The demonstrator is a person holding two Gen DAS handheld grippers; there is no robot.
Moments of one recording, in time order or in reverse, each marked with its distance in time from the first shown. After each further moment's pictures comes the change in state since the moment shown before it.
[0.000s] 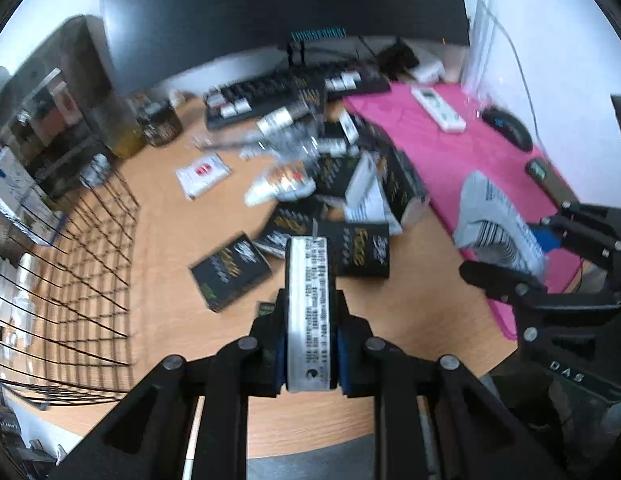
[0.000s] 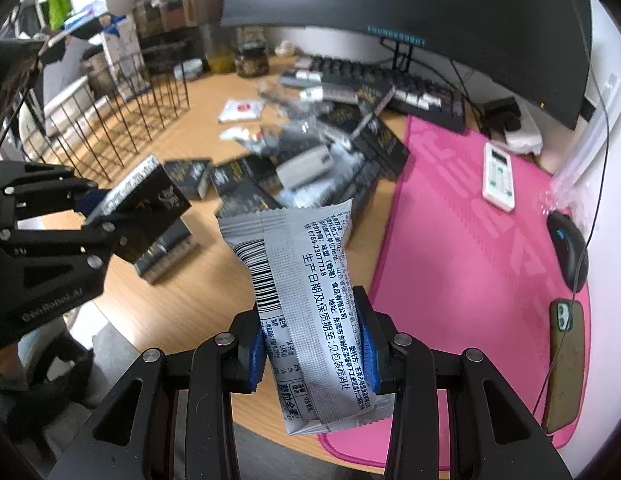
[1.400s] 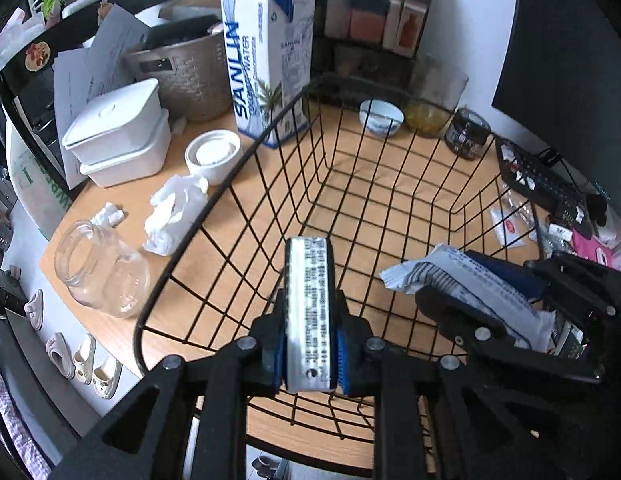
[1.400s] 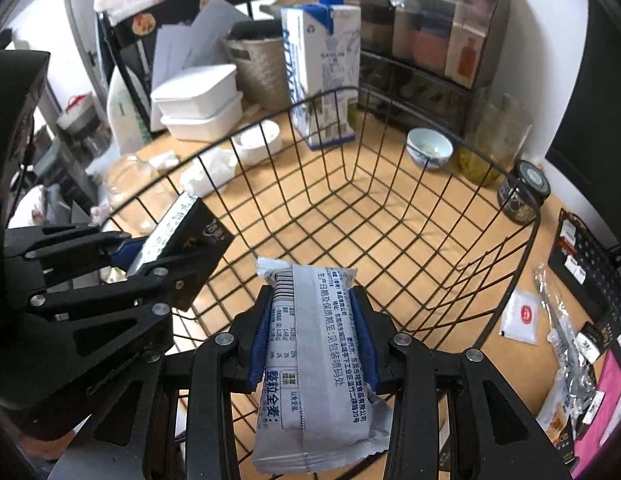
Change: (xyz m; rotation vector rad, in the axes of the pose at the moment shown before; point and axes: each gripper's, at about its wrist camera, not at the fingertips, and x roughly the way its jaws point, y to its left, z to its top) left arm -0.017 0.307 -0.064 -0.595 0.054 0.224; right arm 0.114 0.292 0.190 -0.335 0.028 0.295
